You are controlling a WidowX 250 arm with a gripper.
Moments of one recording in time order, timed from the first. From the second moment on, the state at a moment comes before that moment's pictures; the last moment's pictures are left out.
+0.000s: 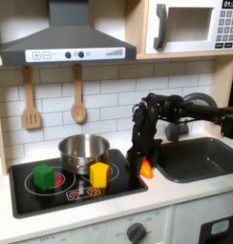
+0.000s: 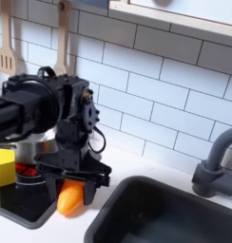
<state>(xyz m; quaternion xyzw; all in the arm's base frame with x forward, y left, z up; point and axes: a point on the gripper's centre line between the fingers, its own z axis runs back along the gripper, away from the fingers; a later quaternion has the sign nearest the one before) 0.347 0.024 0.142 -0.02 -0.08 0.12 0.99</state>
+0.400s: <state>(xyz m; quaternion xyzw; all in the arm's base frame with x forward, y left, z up) 0.343 0.032 0.160 -0.04 -0.08 0.12 0.99</state>
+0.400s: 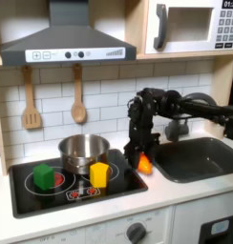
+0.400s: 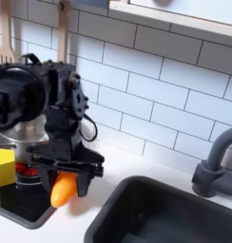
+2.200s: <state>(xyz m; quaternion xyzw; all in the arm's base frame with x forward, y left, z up) 0.376 0.089 0.211 -0.05 -0.14 0.18 0.97</state>
